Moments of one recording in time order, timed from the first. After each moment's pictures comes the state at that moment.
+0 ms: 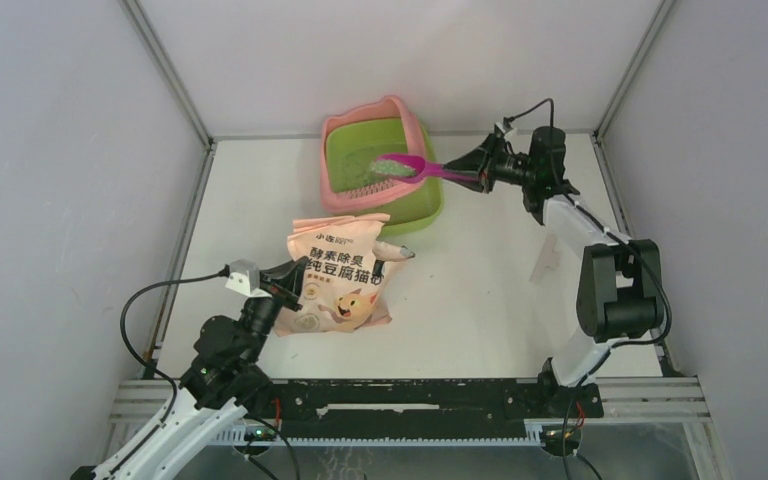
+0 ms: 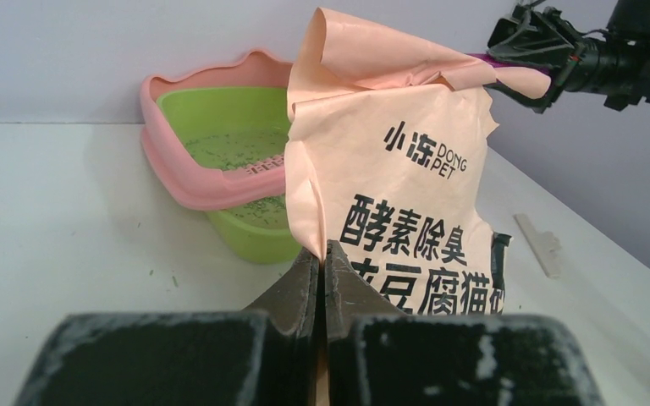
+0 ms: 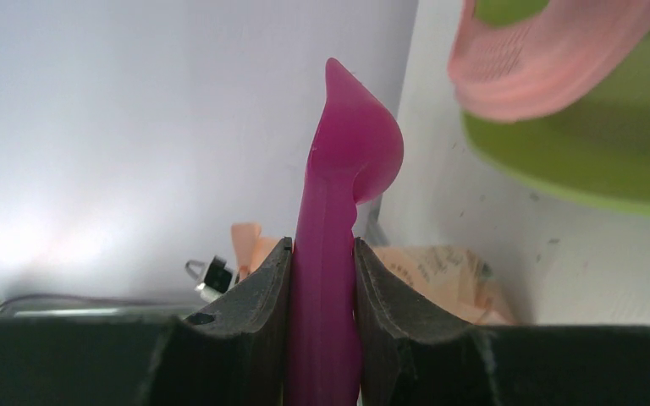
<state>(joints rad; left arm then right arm) -0.72 0.12 0.24 0.10 -0.31 -0.18 0.09 1.66 1.11 0.38 -1.08 1.28</state>
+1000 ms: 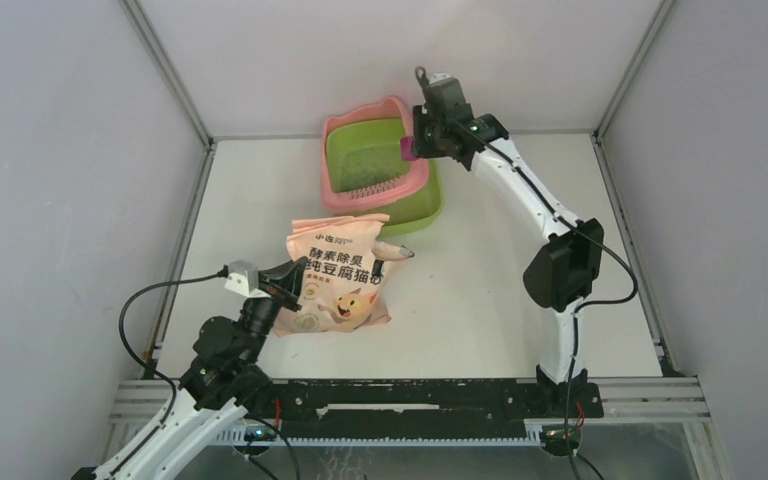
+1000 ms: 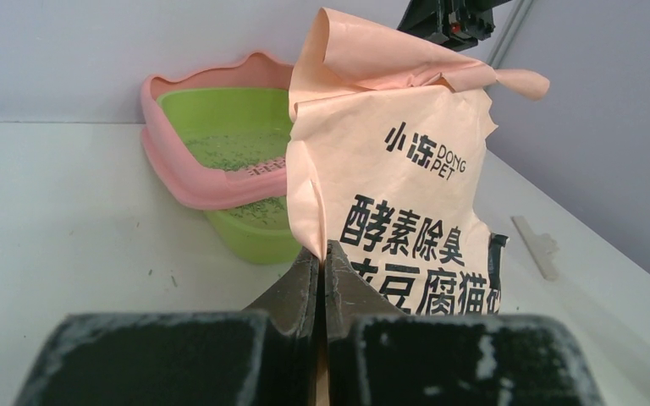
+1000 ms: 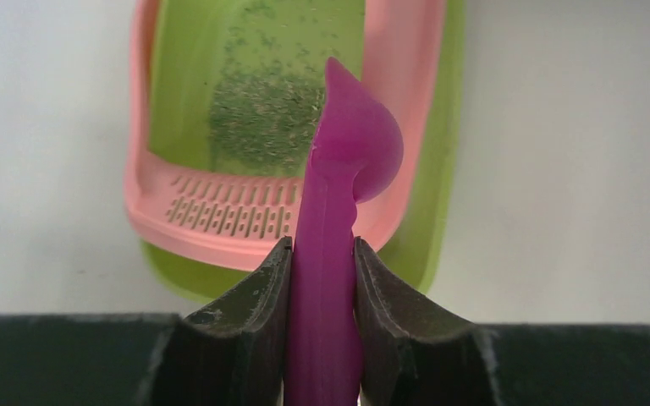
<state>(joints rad) -0.72 0.11 0.24 0.09 -0.31 -0.19 0.49 2.00 2.10 -0.76 0.04 0.33</state>
